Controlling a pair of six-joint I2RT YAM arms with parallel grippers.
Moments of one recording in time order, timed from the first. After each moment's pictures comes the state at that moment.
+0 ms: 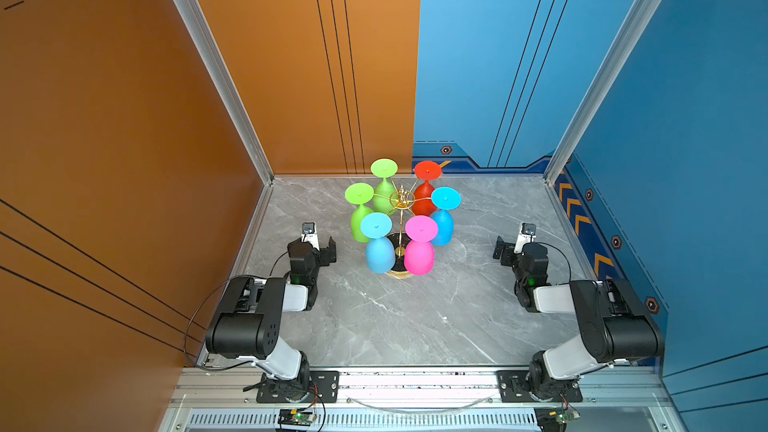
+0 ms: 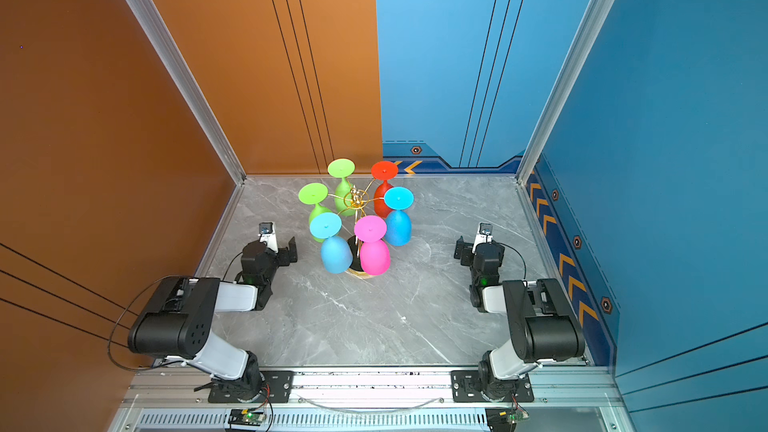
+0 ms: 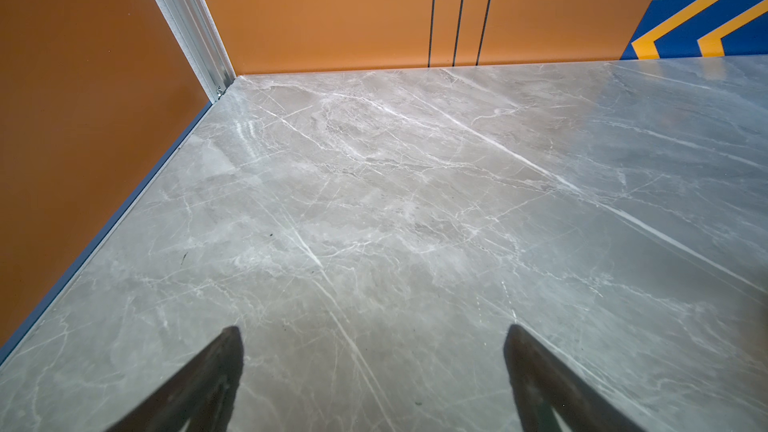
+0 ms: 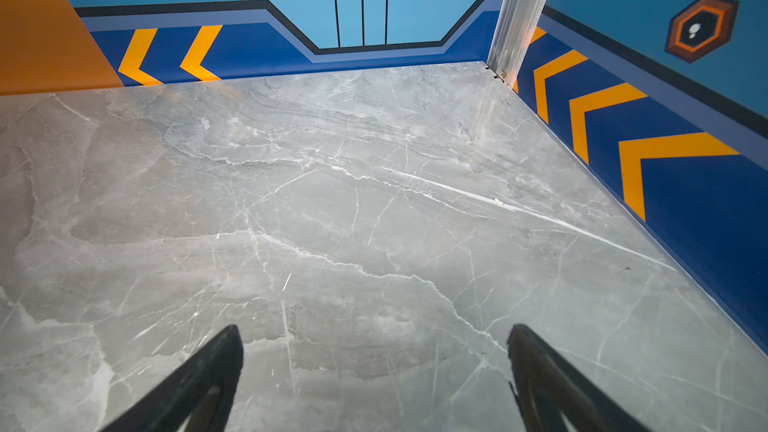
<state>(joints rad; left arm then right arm) -0.03 1.57 0.37 0.85 -0.13 0.01 0.04 1.54 0.36 0.83 0.20 0.07</state>
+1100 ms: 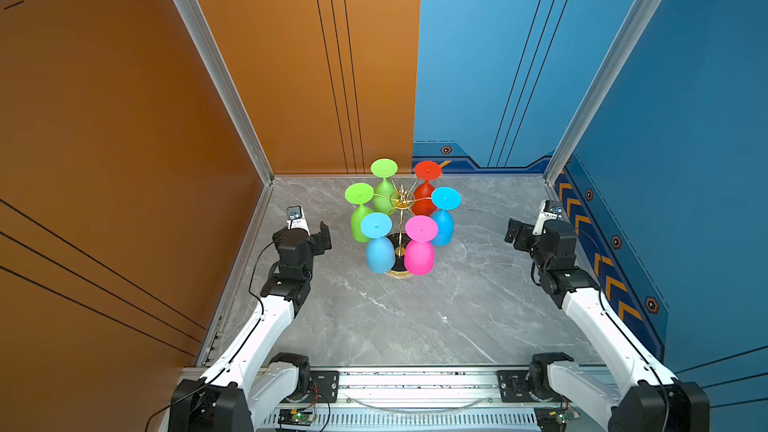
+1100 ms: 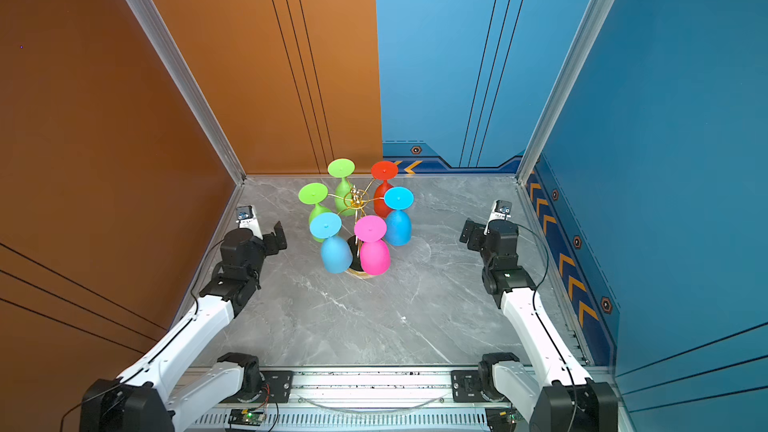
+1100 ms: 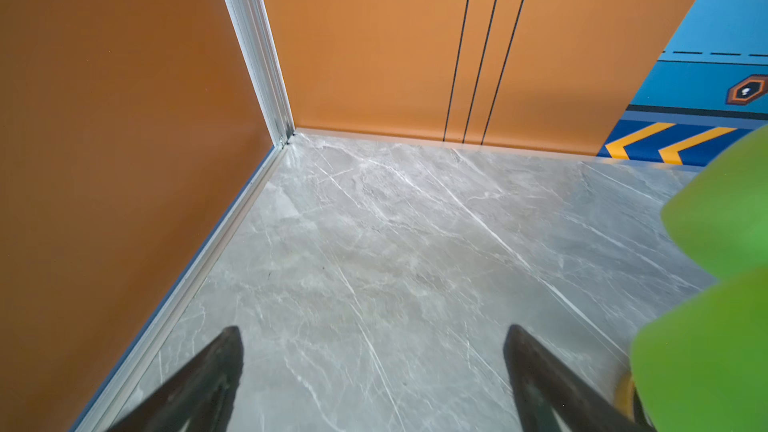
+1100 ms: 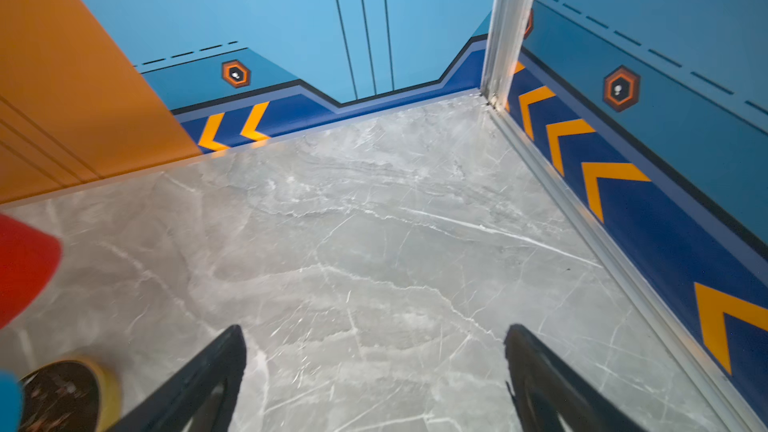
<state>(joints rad) -0.13 0.98 0.61 0.02 -0.32 -0.13 0.07 1.00 0.72 -0.15 0.14 0.24</state>
